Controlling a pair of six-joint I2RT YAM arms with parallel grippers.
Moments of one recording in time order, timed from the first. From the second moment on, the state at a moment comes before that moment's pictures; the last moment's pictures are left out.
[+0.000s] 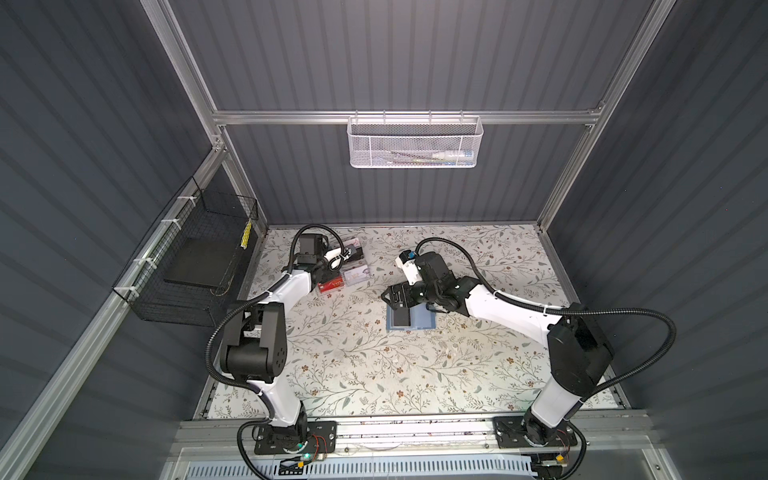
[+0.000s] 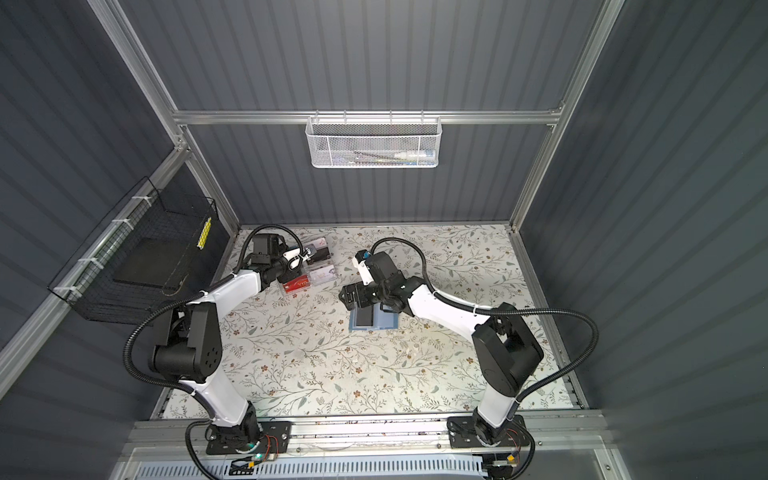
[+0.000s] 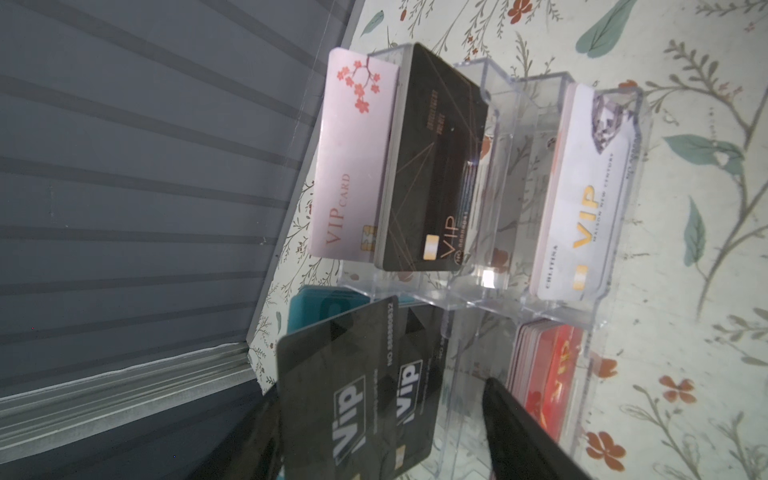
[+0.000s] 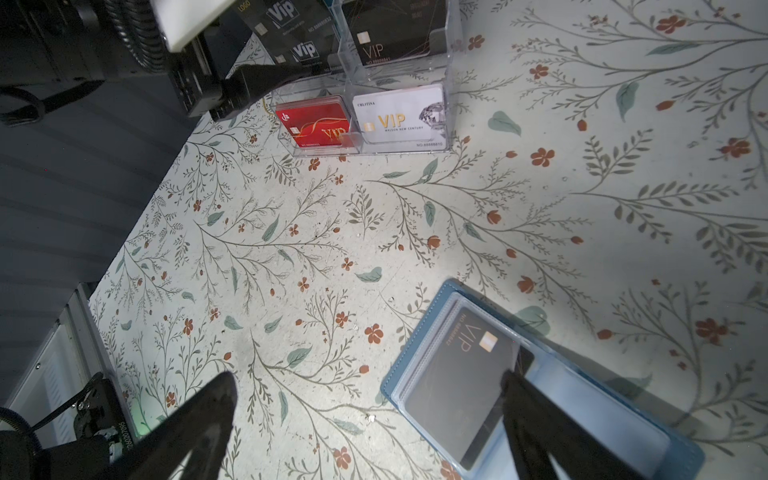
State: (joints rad) left arm -0.14 1.75 1.18 -0.13 0.00 1.08; right arm 0.75 1.71 1.22 -0.21 -0.21 0.35
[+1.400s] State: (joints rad) left arm -0.12 1.67 1.09 -0.08 0.04 1.03; right arm 0.75 1.71 1.22 -0.21 -0.21 0.35
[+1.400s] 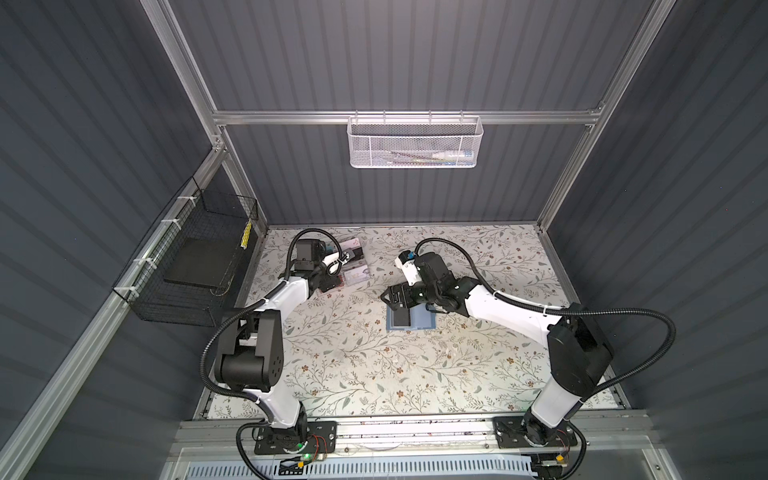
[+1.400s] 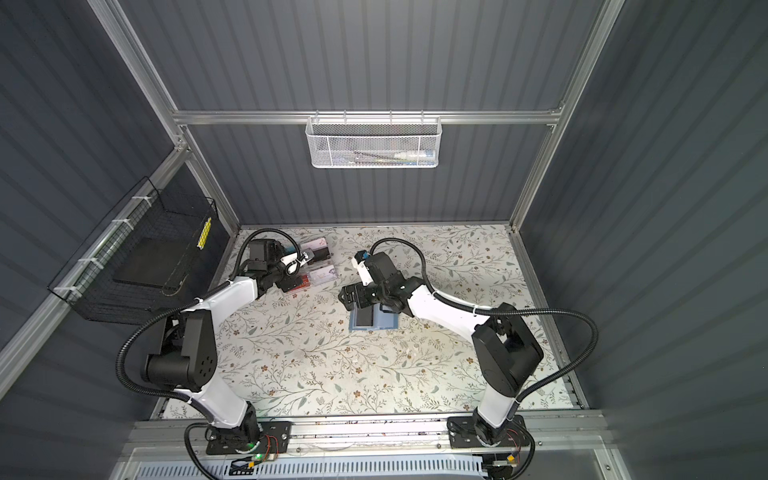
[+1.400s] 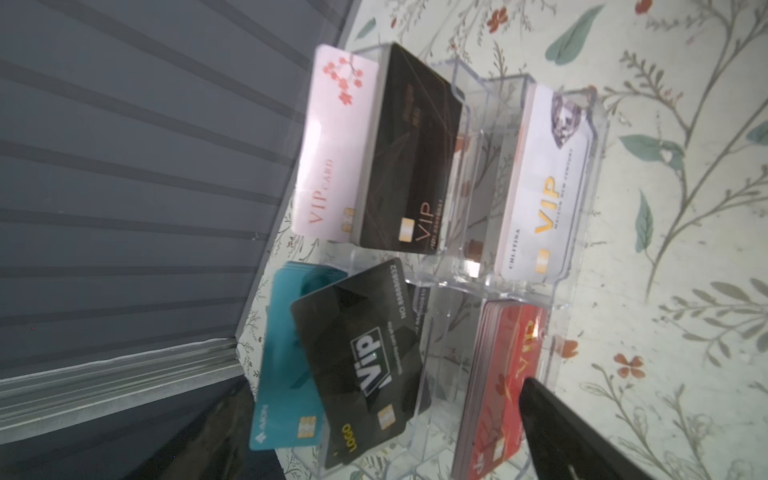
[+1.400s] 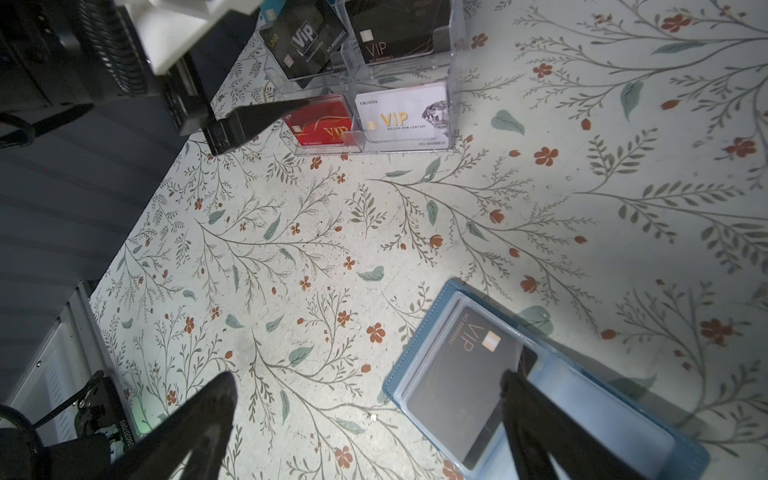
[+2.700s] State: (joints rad) left arm -0.11 1.33 0.66 0.27 -0.08 -0.51; right arm 0.65 2.32 2.00 -0.39 -0.29 0.31
